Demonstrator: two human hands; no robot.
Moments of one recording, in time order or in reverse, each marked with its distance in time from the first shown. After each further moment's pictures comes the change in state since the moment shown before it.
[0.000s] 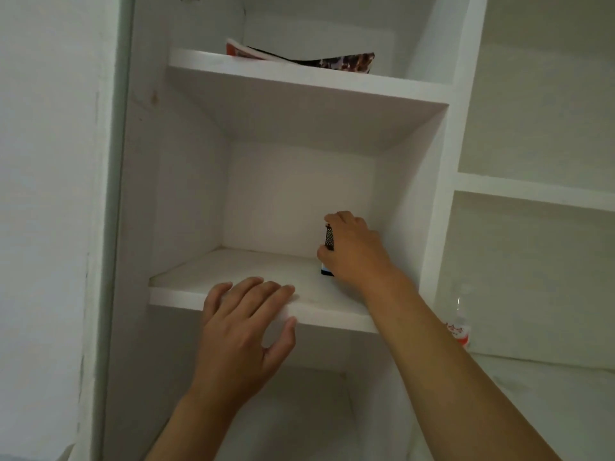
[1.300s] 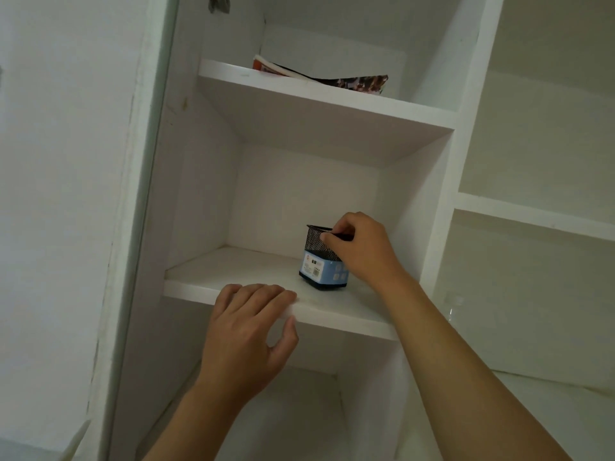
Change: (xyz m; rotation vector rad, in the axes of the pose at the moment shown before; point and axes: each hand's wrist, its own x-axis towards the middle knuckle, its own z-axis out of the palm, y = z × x) left_hand 0.001 0.009 -0.011 -0.107 0.013 -0.036; right_hand -0.004 -0.004 -0.024 0.518 0.193 0.053
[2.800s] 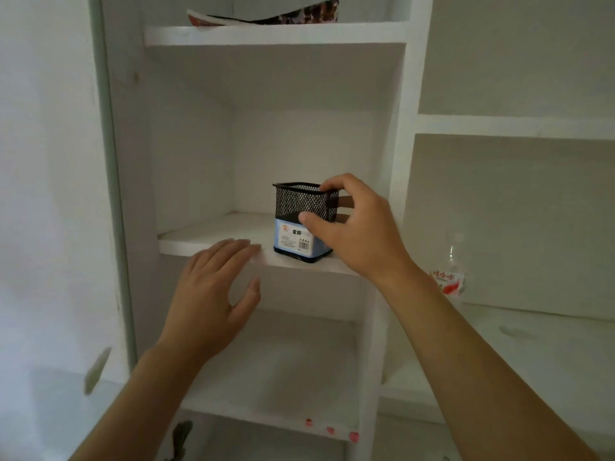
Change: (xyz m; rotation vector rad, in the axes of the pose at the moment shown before) left_hand -0.009 0.027 -0.047 0.130 -0.320 -0.153; right_hand -0.090 0.000 -0.040 0.432 0.017 -0.080
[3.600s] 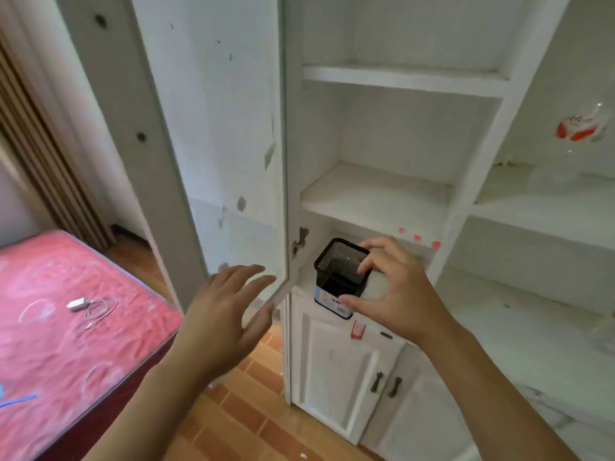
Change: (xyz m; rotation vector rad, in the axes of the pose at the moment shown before) left_hand -0.333 0.079 -0.166 0.181 -0.445 -0.379; right_hand -0.337 -0.039 0.045 0.024 -0.533 0.055
